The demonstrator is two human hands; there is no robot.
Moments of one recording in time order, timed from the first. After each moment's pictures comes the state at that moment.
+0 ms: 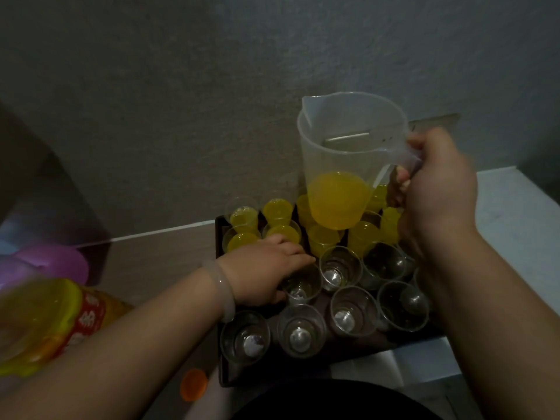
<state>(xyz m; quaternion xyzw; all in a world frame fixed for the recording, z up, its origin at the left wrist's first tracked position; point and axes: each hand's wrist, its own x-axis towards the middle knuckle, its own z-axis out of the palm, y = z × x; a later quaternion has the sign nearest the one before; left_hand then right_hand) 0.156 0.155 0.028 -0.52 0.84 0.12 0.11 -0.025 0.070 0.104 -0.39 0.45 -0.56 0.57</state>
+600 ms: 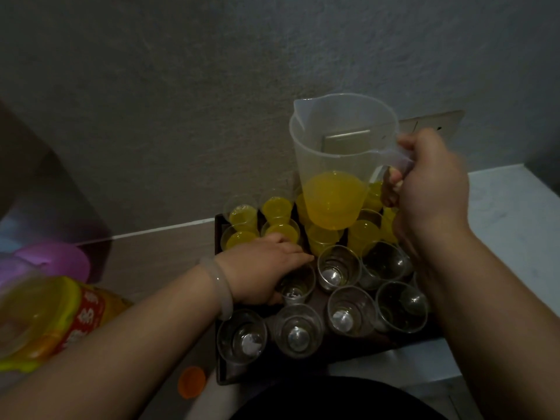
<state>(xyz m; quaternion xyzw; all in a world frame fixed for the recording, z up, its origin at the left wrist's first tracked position) 0.152 0.153 0.030 -0.52 0.83 0.13 0.13 -0.027 0.063 0.095 -0.45 0.45 -0.53 0.56</state>
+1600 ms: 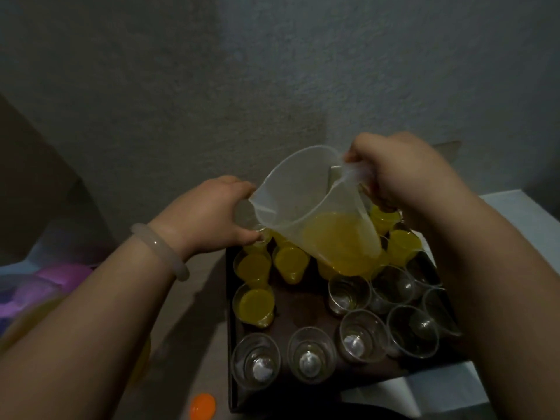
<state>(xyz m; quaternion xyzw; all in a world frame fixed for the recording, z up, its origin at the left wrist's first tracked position) 0.216 0.146 0.121 -0.73 0.68 0.06 -0.04 -0.006 0.066 0.162 -0.69 0.47 -0.29 0.47</state>
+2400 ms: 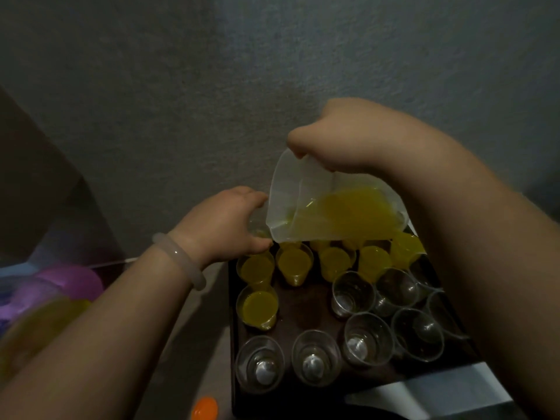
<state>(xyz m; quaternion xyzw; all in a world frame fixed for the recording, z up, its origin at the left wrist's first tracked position) 0.214 0.142 0.105 -0.73 0.68 0.06 -0.04 0.048 0.072 0.209 -0.85 0.46 -0.11 0.23</state>
